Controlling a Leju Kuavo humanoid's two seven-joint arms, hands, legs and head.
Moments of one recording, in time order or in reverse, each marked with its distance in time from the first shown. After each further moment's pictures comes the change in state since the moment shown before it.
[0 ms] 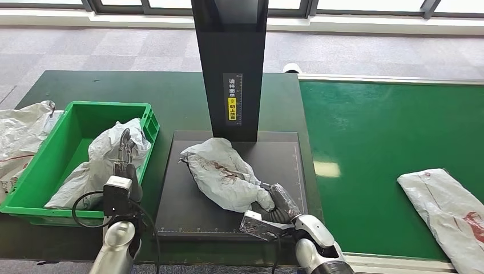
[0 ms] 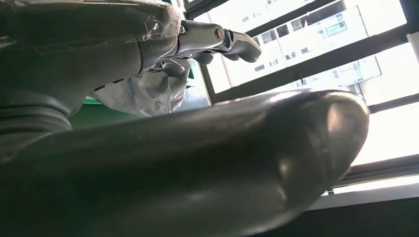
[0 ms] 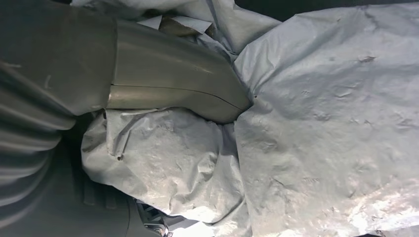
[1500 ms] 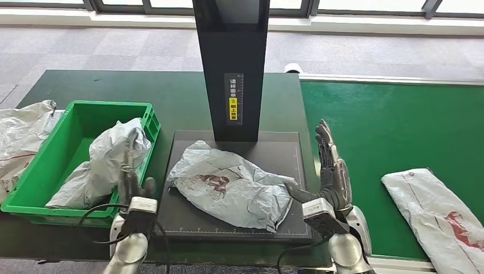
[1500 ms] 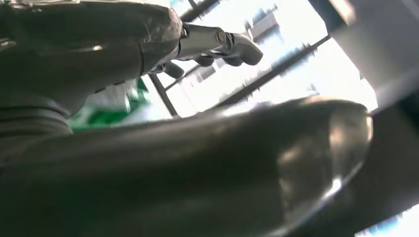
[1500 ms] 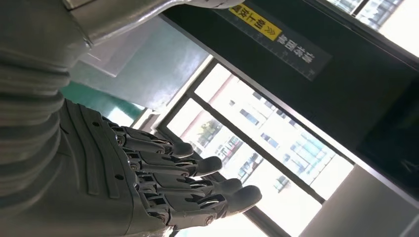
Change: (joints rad) left arm 0.081 -0.021 -0.139 -0.147 -0.295 0.165 0.004; right arm 0.136 0.008 -0.206 -0.536 -0.406 -0.159 -0.263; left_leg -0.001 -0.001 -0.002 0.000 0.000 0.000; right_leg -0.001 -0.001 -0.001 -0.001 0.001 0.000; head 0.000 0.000
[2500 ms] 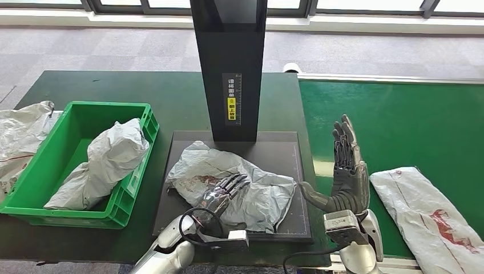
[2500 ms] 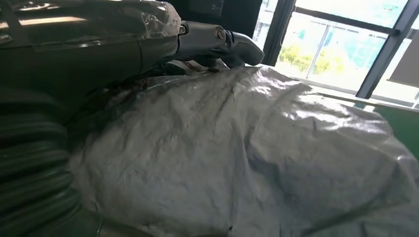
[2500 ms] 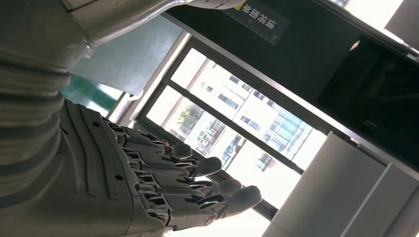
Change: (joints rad) left arm -0.226 -0.043 -0.277 0.597 -0.567 -0.089 0.130; right arm 0.028 -0.038 0.012 -0.113 -0.103 -0.033 -0.019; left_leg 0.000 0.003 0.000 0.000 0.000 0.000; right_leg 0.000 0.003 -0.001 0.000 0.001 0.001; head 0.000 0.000
